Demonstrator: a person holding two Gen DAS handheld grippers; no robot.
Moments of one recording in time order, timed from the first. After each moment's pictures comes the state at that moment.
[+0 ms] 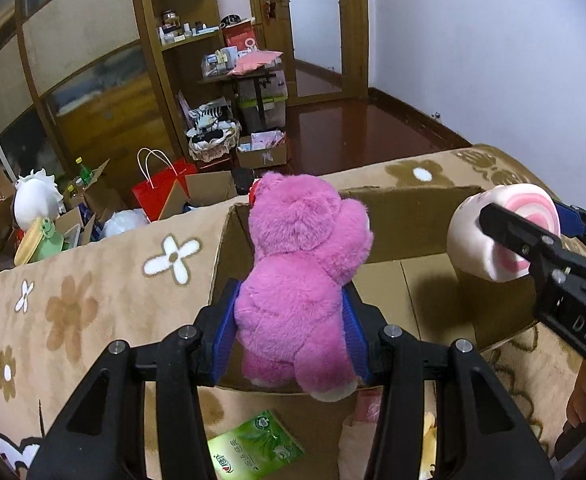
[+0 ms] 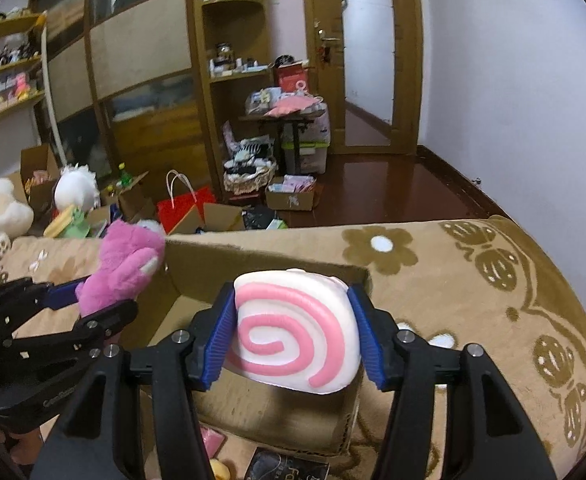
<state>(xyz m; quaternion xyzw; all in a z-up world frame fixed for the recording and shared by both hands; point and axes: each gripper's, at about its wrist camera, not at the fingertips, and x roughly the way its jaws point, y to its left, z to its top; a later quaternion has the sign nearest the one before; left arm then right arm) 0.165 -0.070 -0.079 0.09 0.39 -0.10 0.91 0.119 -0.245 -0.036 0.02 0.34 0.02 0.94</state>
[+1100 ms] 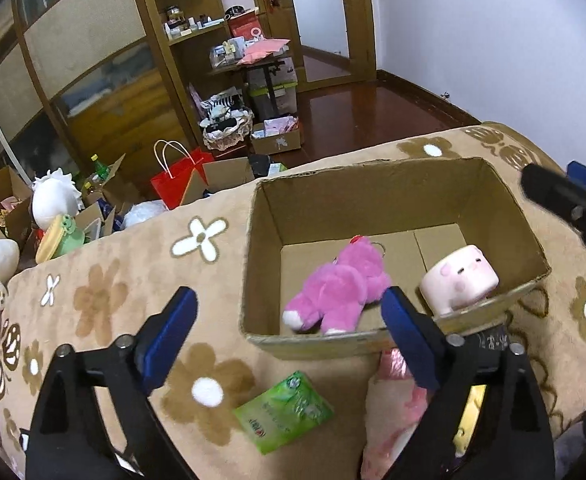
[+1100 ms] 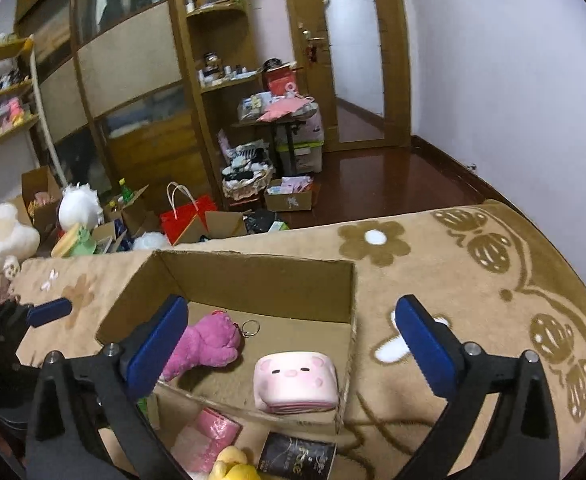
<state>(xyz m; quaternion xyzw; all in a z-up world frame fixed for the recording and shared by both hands) 0.138 -0.056 -0.065 0.13 0.41 -0.07 0.90 0.094 -0.259 -0.015 0.07 0.33 0.01 0.94</state>
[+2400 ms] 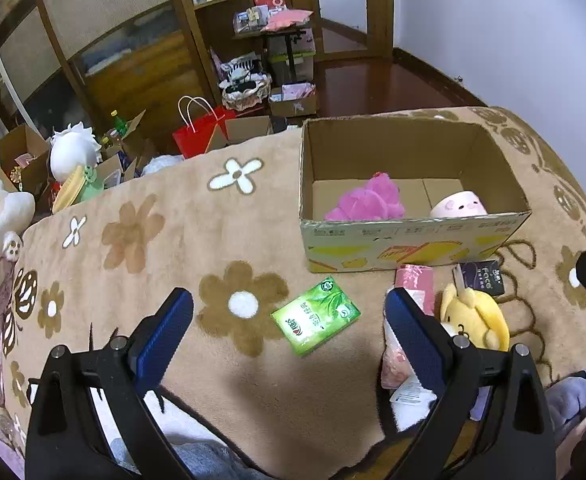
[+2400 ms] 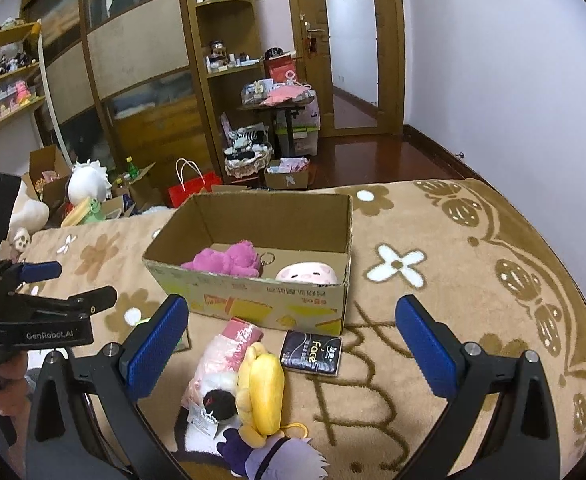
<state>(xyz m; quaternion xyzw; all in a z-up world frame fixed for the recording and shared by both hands) 0.083 -0.009 -0.047 0.10 0.47 -0.05 0.88 -0.006 -0.233 -0.002 0.05 0.36 0.00 0.93</state>
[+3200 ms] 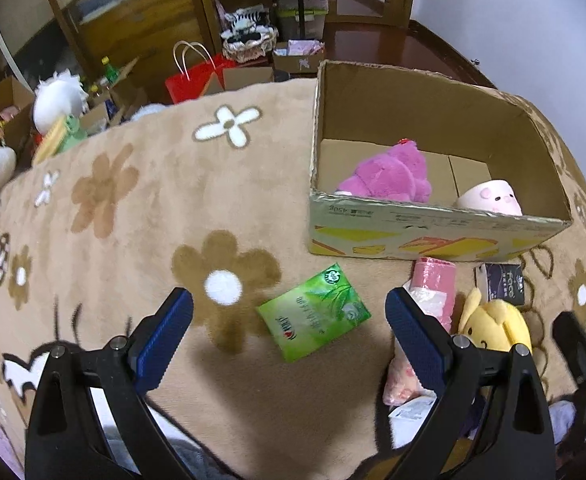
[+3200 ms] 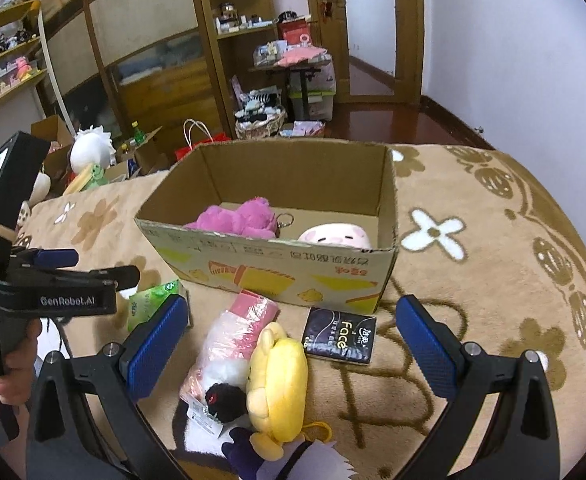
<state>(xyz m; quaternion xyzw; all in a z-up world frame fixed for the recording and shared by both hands) 0.126 0.001 -0.102 0.05 0.55 -0.04 0.83 0.029 -0.214 -0.055 0.04 0.42 0.03 0.91</state>
